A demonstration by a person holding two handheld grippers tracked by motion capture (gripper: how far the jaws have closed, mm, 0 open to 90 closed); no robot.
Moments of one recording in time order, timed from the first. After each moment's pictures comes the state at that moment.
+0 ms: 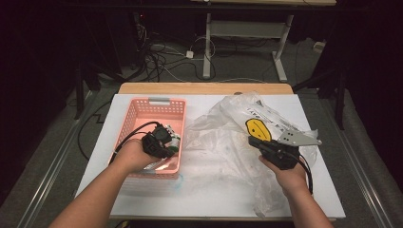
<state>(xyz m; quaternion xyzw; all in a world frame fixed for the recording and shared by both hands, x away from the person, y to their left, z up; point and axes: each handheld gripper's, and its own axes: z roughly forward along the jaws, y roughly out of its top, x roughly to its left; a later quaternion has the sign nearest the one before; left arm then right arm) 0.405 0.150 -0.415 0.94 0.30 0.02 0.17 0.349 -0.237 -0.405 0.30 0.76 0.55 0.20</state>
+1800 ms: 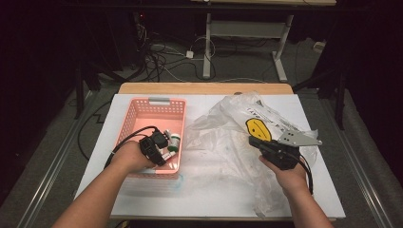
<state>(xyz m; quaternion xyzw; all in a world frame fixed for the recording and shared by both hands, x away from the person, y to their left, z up) 0.411 0.157 -0.440 0.95 0.31 -0.01 0.06 0.348 -0.237 -0.404 0.30 0.75 0.55 0.20</state>
